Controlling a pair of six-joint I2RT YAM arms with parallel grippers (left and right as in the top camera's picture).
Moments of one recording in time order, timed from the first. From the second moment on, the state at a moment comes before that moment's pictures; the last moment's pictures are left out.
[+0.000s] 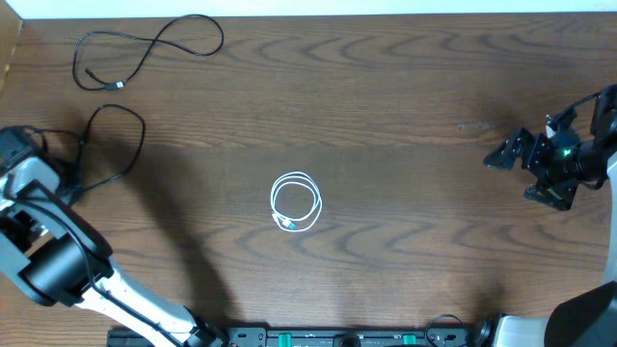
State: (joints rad) left arm 0.77 2.08 1.35 -0.43 -0.13 -0.59; right arm -0.35 1.54 1.38 -1.38 -0.45 0.17
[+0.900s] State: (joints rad) left arm 0.87 1.90 1.39 -0.34 0.24 -0.48; right arm -0.35 1.54 1.38 -1.33 -0.45 0.22
